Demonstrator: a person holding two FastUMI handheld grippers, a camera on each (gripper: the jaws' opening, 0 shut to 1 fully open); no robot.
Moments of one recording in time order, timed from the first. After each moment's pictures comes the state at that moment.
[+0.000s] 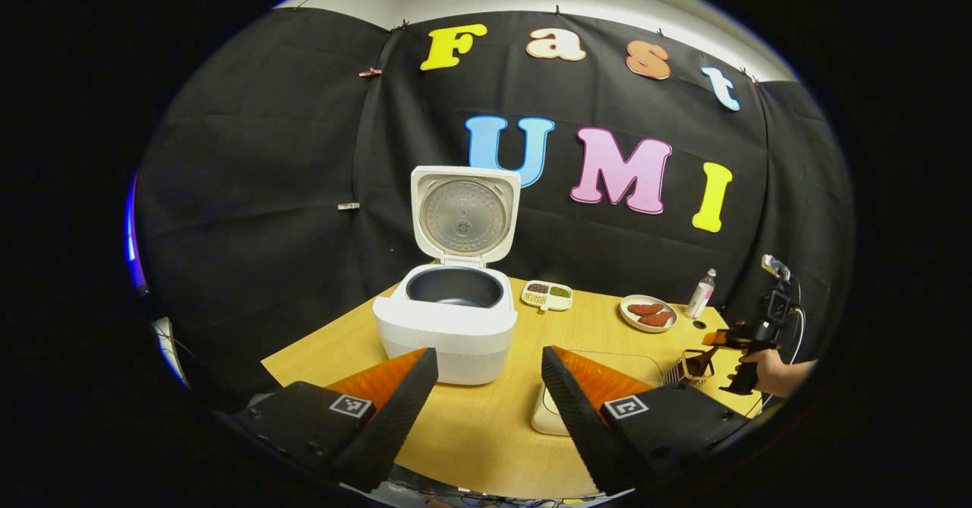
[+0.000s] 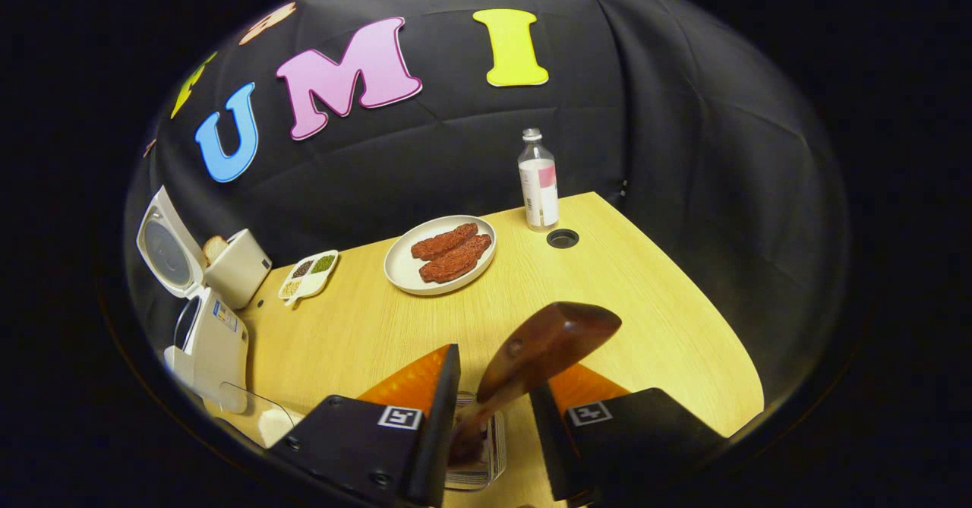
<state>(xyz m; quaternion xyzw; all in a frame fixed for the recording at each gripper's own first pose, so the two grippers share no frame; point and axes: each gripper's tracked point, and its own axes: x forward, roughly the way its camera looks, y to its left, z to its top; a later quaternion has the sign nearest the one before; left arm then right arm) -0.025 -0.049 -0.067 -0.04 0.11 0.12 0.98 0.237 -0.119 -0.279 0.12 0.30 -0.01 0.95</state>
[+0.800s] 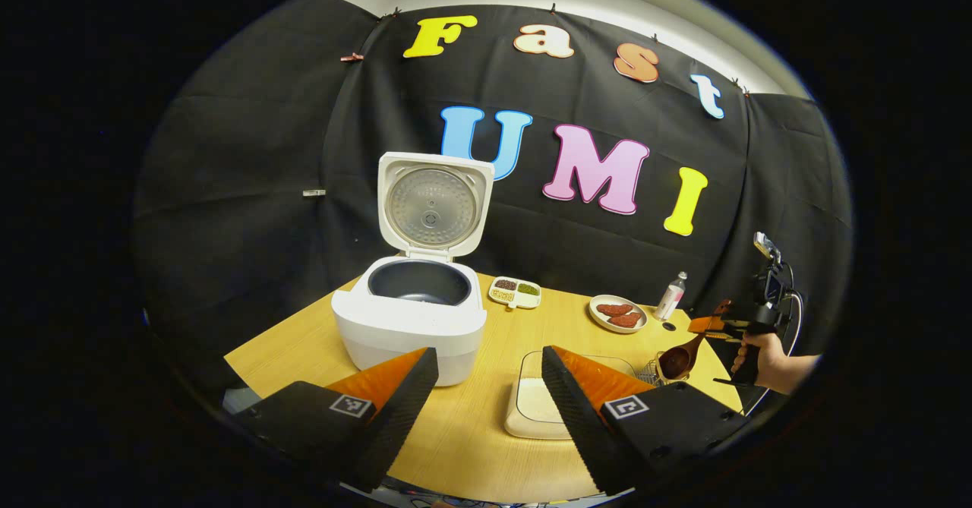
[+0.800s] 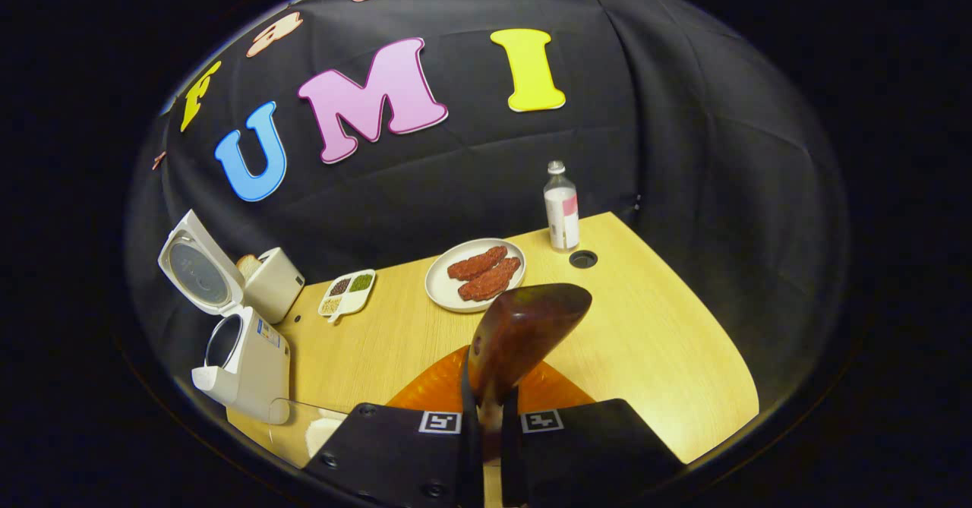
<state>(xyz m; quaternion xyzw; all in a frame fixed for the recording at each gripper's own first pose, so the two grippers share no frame) 0.004 -0.052 -0.065 -0.08 0.11 0.04 0.99 0.216 -0.098 -0.187 0.16 0.27 0.00 0.95</state>
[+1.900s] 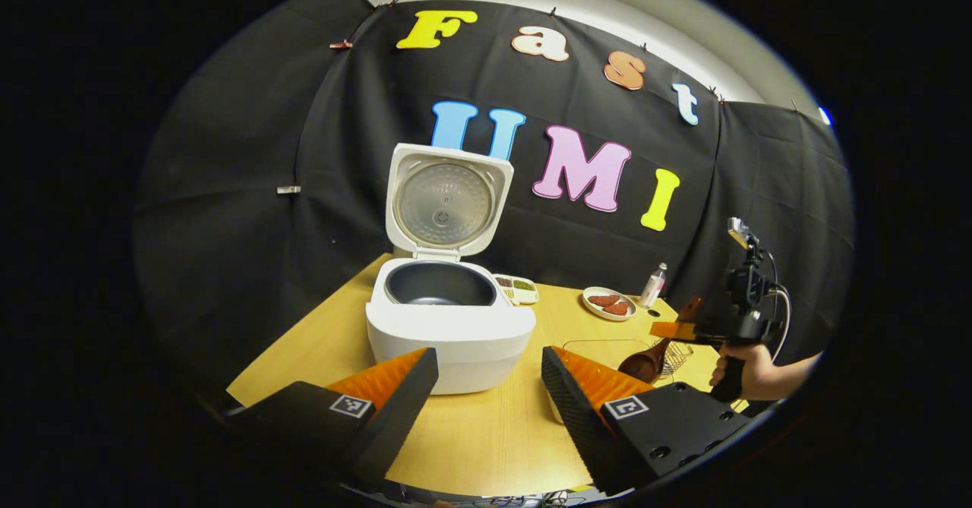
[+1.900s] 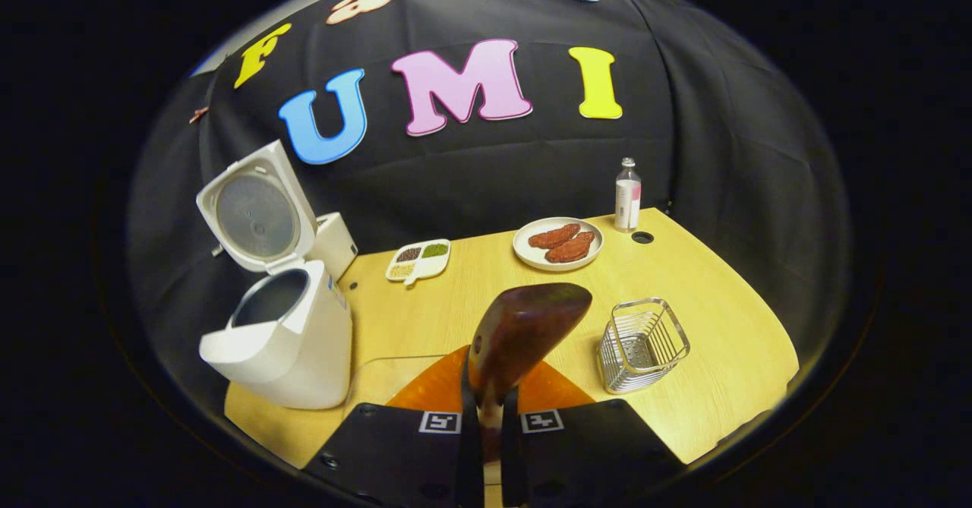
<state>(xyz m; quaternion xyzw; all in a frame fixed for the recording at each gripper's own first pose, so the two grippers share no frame) -0.003 0.055 -0.095 -0.07 0.12 -0.04 0.99 0.122 0.090 -0.219 0.09 0.26 0.04 0.96</state>
